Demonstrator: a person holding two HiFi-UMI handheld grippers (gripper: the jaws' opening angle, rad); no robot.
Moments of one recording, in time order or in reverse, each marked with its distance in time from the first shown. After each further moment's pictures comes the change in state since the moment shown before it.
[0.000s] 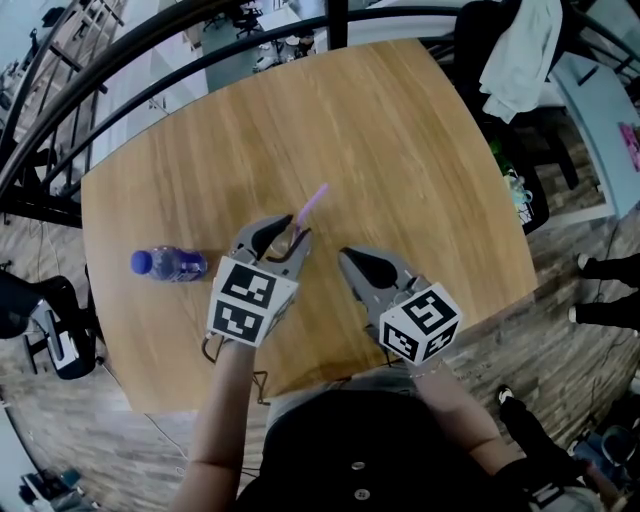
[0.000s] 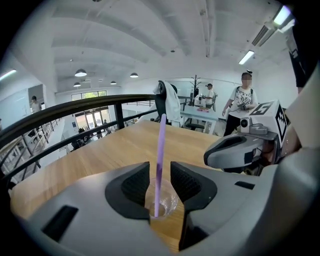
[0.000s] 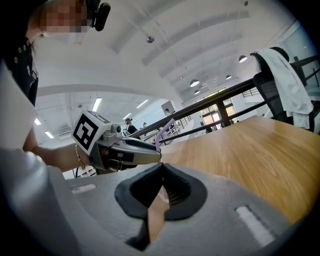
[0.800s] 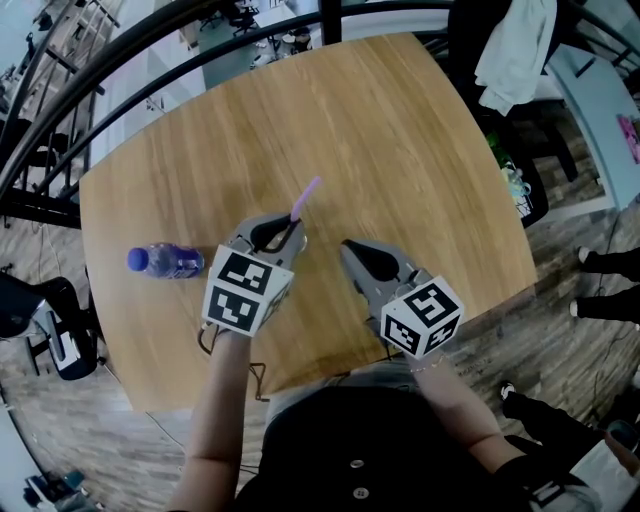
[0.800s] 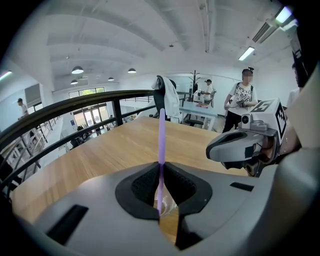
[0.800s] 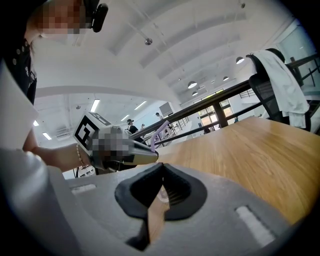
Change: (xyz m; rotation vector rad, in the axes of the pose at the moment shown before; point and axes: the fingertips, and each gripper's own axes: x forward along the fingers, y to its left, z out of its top) left arm 0.010 -0.003 -0.002 0.017 0.051 -0.013; right arm -0.011 -0.013 0.000 0.014 -0.019 -0.021
